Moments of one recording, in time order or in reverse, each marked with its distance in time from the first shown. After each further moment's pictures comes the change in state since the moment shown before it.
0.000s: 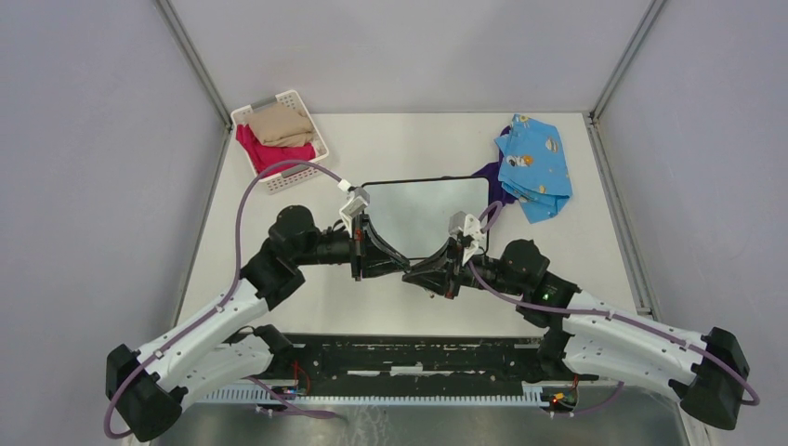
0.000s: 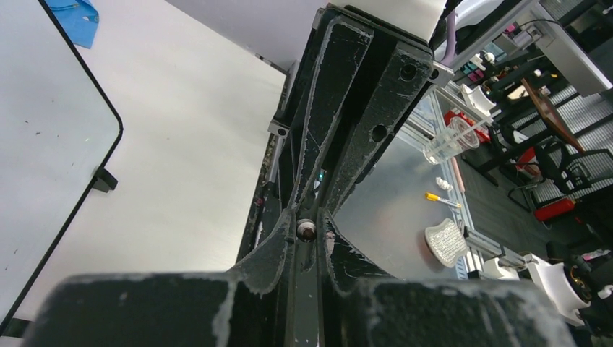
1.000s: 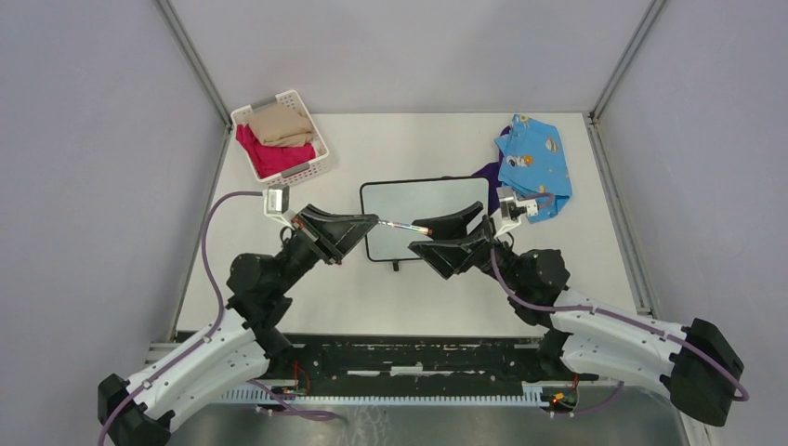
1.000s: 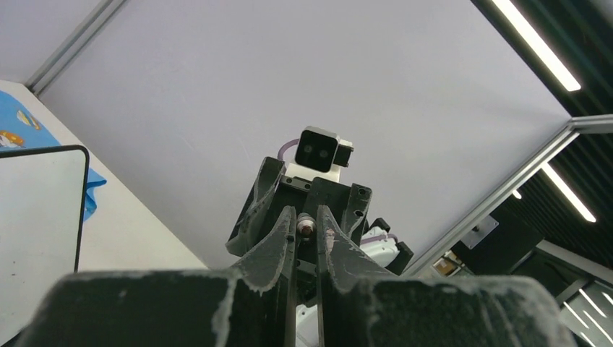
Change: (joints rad) left arm -0.021 -0.246 -0.230 0.546 -0.592 -0.527; right arm -0.050 0.064 -0.095 0.647 0.179 0.420
